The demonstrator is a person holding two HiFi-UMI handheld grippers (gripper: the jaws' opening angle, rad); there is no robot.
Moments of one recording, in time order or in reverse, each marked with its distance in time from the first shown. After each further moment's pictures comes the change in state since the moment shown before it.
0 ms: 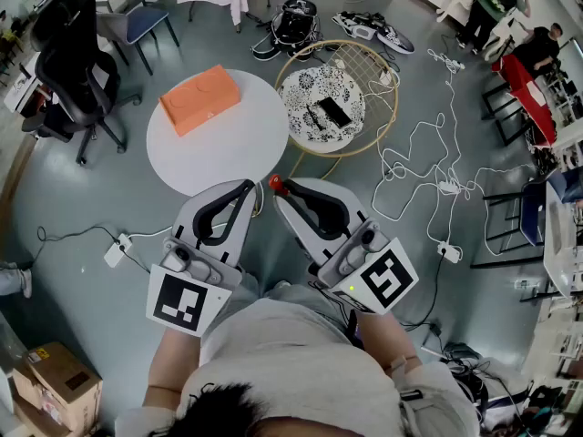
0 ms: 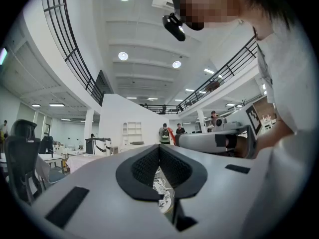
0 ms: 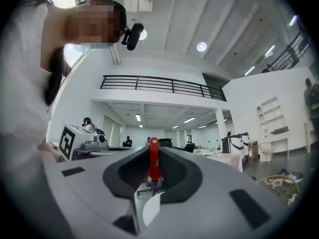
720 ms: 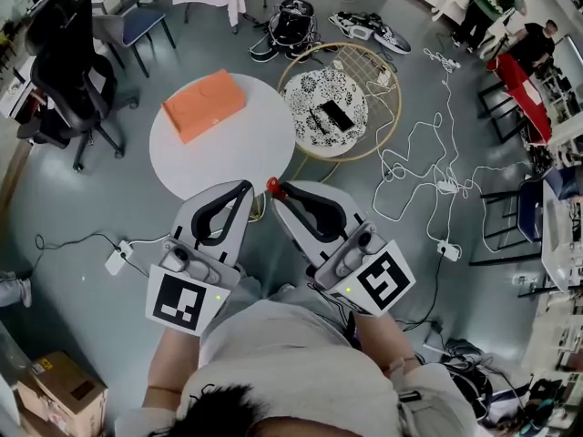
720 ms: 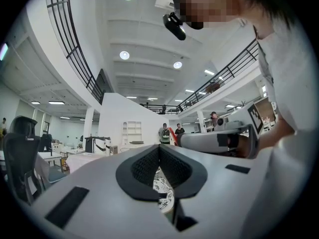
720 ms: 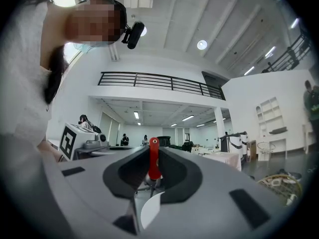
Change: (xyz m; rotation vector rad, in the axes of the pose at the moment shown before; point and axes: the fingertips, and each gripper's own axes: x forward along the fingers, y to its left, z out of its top) left arm -0.007 0.050 -0.007 -0.018 0.000 -0.012; right arm 0.048 0.004 -0.010 -0.007 0.027 -0.022
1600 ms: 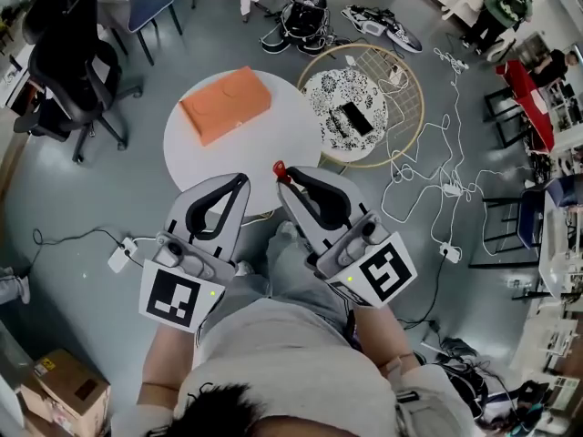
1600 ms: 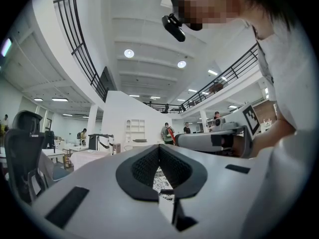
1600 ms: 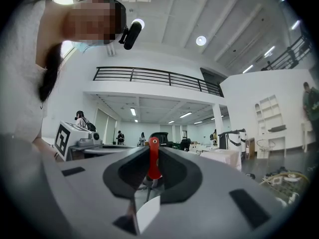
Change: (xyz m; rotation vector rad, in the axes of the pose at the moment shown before) left arm -0.008 0.103 -0.022 -0.028 0.007 0.016; right arm 0.101 -0.019 -0.028 0.006 0.033 -0.028
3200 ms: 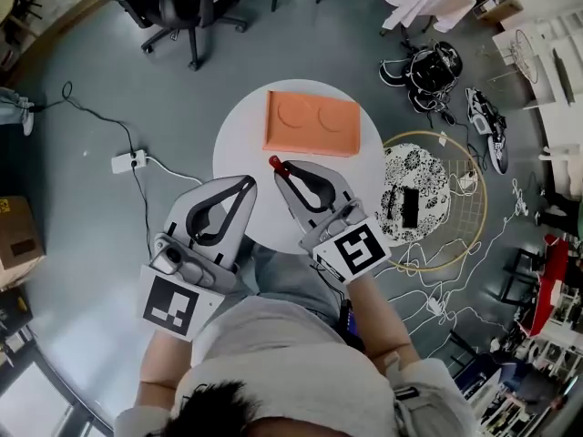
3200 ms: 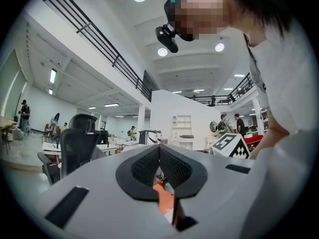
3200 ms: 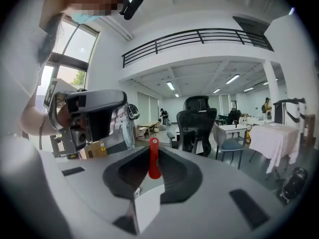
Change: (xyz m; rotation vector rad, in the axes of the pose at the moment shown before) left arm 0.009 0.133 -0.040 -0.054 0.043 0.578; right arm 0.172 -0.033 -0.149 0.023 0.292 0.598
